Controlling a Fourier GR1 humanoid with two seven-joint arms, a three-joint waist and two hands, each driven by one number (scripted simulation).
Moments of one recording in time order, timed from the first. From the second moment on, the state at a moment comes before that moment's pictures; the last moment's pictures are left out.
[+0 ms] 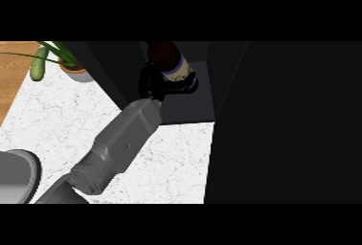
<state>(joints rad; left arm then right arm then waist) -1.05 0.00 -0.40 -0.25 1.16 0.26 -0.63 -0.09 -0.03 0.07 -2.34 -0.18 0.18 0.46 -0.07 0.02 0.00</state>
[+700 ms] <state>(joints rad) -0.98 0.00 -0.50 -0.30 1.24 0.29 -0.66 -0.11 -0.02 0.11 -2.31 -0.17 0.19 0.45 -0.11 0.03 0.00</state>
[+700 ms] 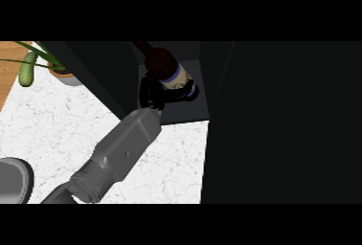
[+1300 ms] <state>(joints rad) -0.96 0.00 -0.58 -0.40 1.39 0.38 -0.71 -0.14 -0.02 0.11 -2.29 -0.18 0.18 0.44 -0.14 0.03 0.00</state>
